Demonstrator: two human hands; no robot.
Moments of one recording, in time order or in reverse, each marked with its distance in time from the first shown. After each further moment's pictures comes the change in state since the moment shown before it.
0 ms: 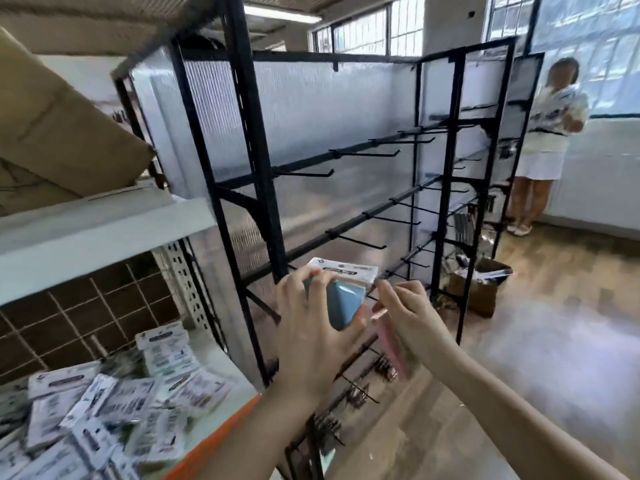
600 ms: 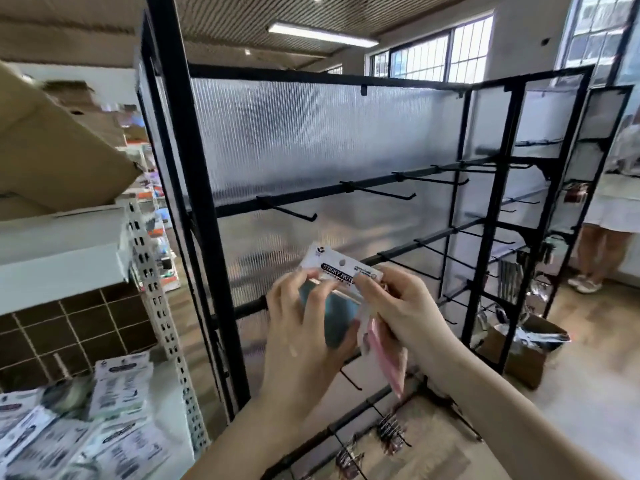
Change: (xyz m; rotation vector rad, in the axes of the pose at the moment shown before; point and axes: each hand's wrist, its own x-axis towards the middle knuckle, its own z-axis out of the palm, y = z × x) left_hand 0.082 -0.001 0.094 0.165 0.155 0.137; right_hand 0.134 -0.022 -0.047 0.354 -0.290 -0.321
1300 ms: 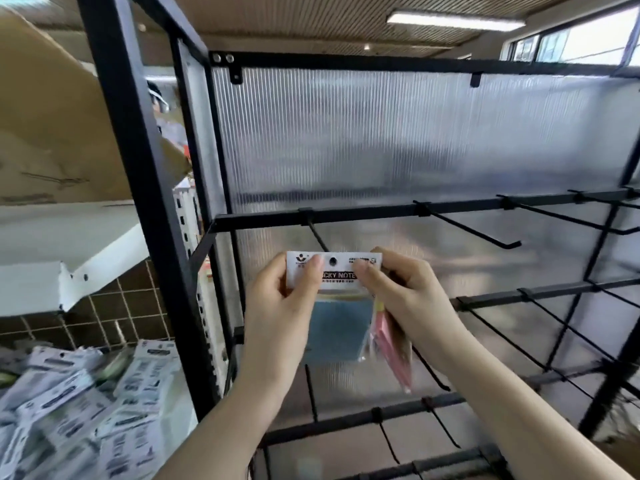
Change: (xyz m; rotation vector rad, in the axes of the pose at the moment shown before) left_hand 0.097 -0.018 0.027 -0.414 0.257 -0.660; right_hand 0.142 0.038 -0.006 0.124 -0.411 -0.153
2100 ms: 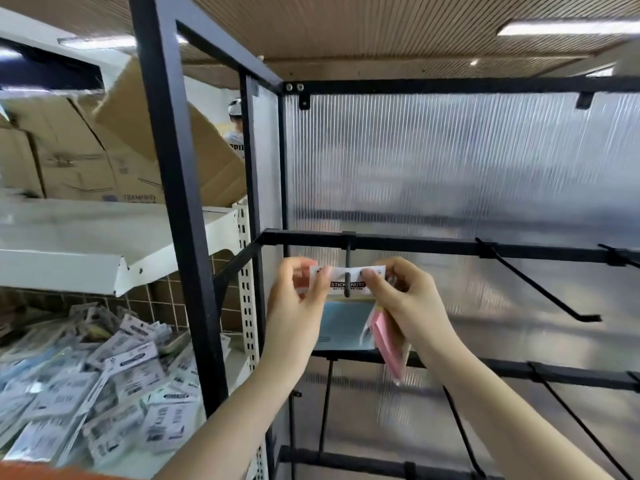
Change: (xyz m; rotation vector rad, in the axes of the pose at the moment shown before) left_hand 0.033 -0.038 0.016 0.291 0.252 0.011; right_hand 0.069 0.054 -0.003 0.098 -0.071 0.008
